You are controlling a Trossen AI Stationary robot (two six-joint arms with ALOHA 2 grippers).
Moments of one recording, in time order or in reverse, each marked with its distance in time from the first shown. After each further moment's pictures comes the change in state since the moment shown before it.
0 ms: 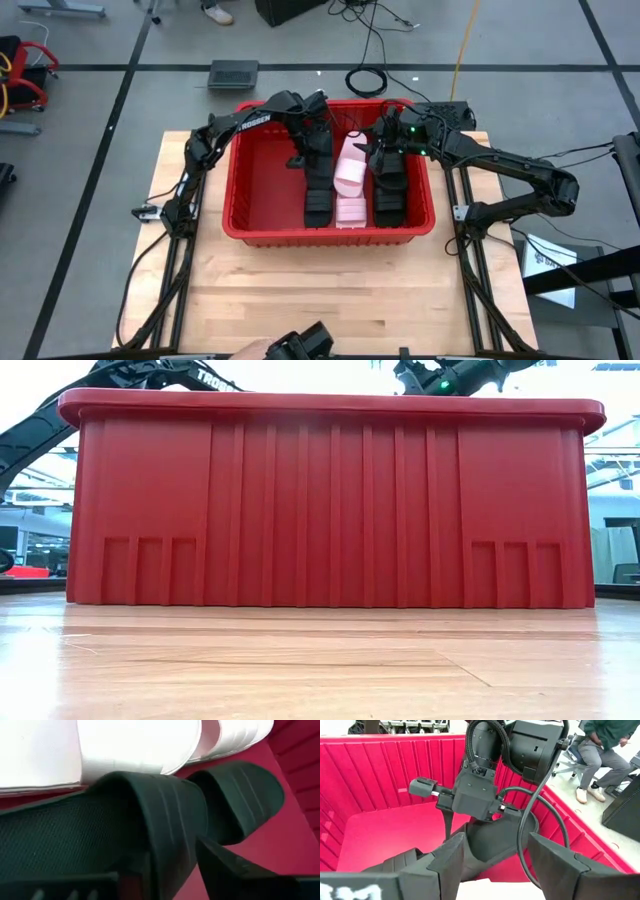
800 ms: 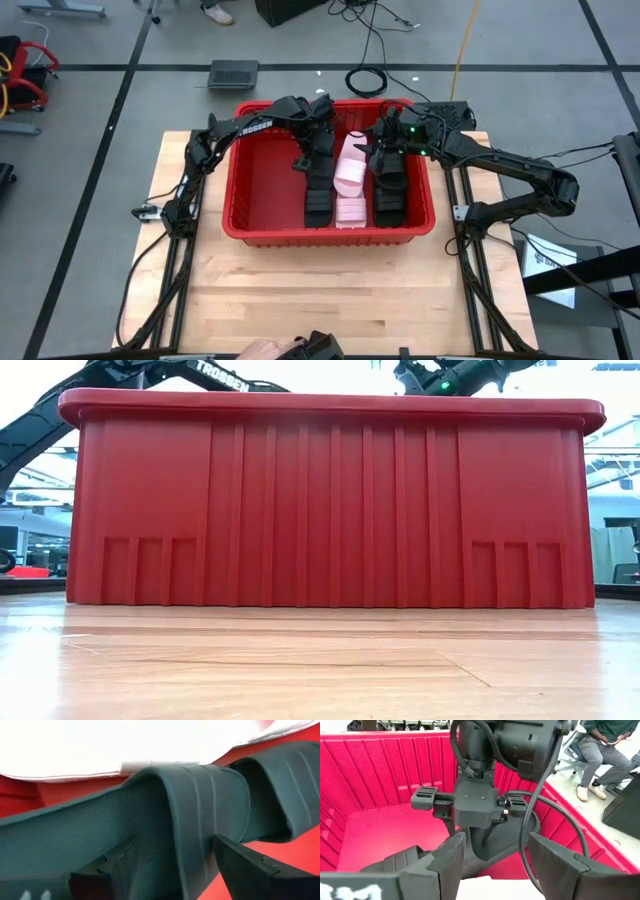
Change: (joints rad) left arm -0.059 -0.014 0.000 0.092 -0.266 -0.083; right arm 0.000 0.000 0.000 -0.012 0.000 0.001
